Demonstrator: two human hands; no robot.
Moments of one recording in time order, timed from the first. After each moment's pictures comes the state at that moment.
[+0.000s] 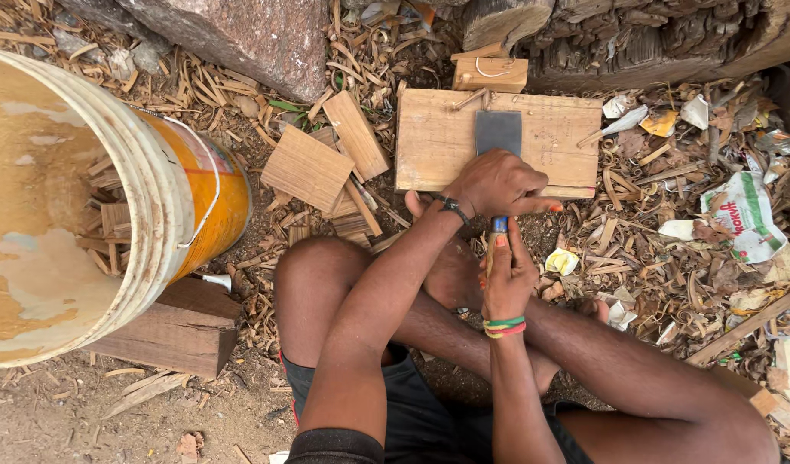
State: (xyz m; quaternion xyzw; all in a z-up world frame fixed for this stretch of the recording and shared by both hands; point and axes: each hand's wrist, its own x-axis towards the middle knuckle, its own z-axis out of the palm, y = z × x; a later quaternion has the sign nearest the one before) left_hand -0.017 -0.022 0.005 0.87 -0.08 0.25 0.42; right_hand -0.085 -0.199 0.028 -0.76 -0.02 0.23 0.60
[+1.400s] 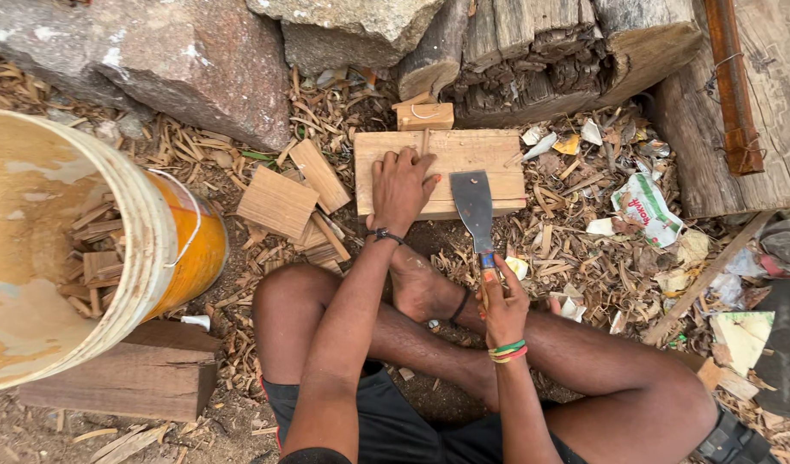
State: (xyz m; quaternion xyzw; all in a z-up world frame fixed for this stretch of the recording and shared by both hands) left_hand -0.059 -0.002 0.032 0.92 0.26 0.19 0.21; right_hand -0.069 -0.280 0.027 -0.73 -0.02 0.24 0.64
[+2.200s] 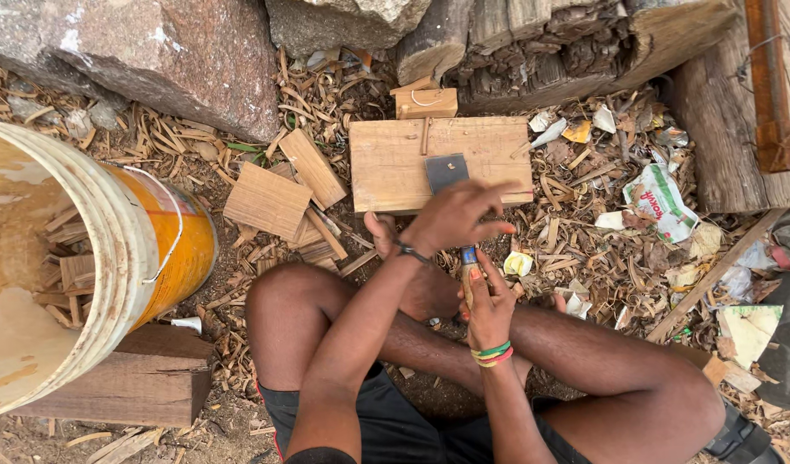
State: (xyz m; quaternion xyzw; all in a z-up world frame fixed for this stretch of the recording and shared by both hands) left_hand -0.037 -0.051 0.028 0.86 -0.07 0.30 0.41; right_hand -0.093 -0.246 0.044 -0.69 0.01 0.27 0.67
